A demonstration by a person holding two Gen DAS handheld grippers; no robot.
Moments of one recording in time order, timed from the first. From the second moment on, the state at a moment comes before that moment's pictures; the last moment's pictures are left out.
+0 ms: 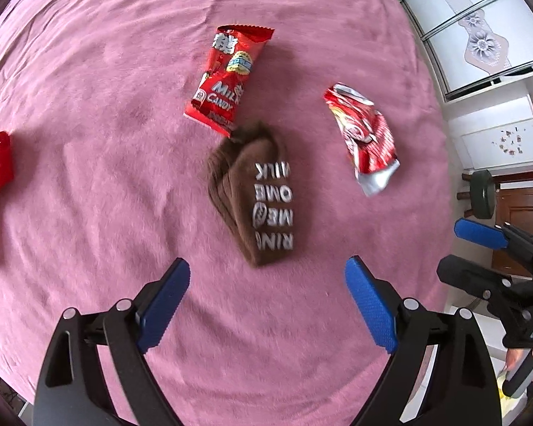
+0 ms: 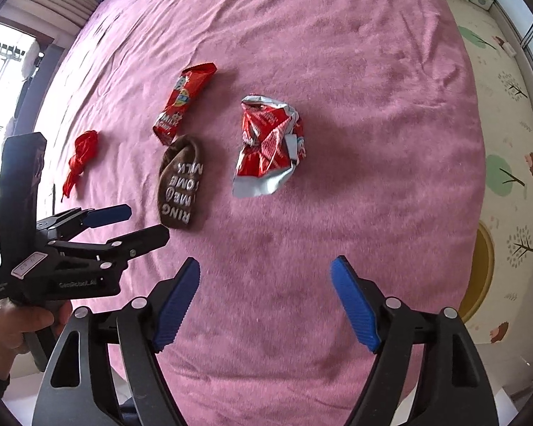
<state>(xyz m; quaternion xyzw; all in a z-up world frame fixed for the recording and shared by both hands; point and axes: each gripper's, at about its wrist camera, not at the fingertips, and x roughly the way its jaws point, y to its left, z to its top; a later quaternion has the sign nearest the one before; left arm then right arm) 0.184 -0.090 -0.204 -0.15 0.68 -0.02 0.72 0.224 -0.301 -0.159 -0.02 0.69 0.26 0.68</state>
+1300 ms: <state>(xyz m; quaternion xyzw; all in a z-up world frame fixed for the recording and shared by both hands) 0.201 -0.073 -0.223 -0.15 0.70 -0.02 0.70 0.290 -0.250 -0.206 -0.07 0.68 0.26 0.68</state>
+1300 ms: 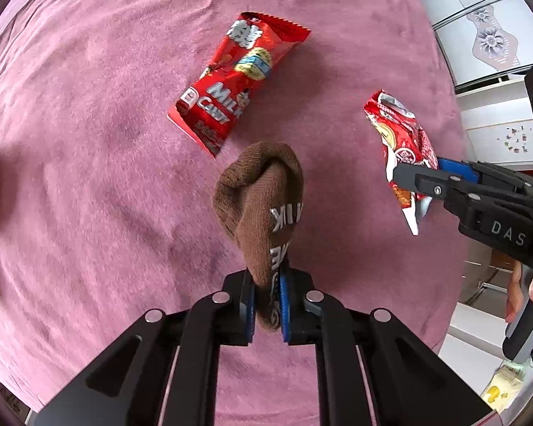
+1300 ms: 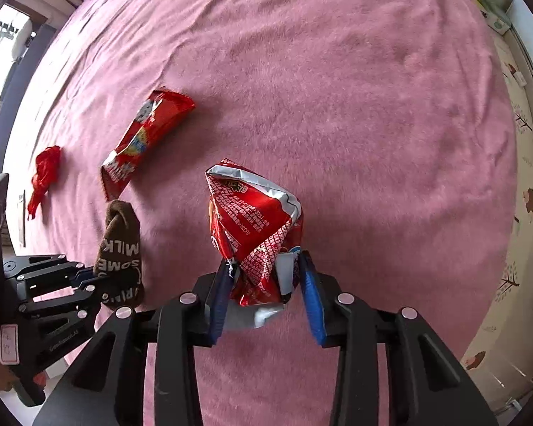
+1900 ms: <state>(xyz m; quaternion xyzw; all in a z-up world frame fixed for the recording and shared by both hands) 0.135 -0.161 -0.170 -0.10 0.69 -0.09 0.71 0.194 -0.347 -0.145 -0.03 0.66 0.25 0.71</state>
